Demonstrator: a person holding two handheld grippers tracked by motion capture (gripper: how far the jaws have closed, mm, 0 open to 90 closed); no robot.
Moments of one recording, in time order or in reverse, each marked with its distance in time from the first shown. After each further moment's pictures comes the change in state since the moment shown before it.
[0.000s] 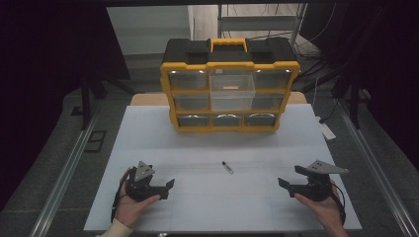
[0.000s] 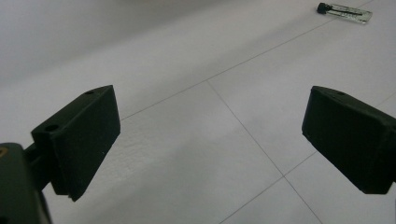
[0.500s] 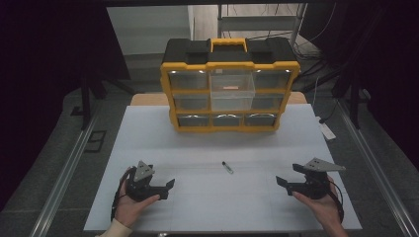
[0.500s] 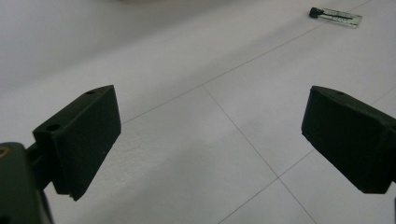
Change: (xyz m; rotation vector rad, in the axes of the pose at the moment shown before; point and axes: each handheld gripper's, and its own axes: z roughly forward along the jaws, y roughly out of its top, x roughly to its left) left arm 0.000 0.002 -0.002 -0.011 -0.008 0.014; right arm 0.004 0.009 0.003 0.004 0.002 -0.018
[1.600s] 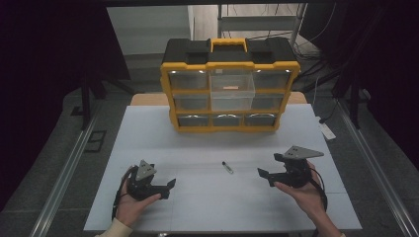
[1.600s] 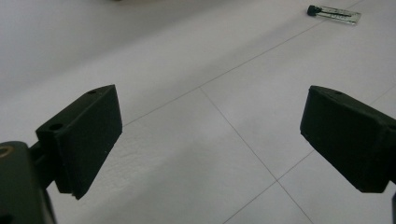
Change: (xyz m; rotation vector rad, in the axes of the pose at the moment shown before) left arm -0.002 0.003 0.003 0.015 -0.003 0.023; right arm 0.038 0.051 0.024 0.018 0.067 -0.088
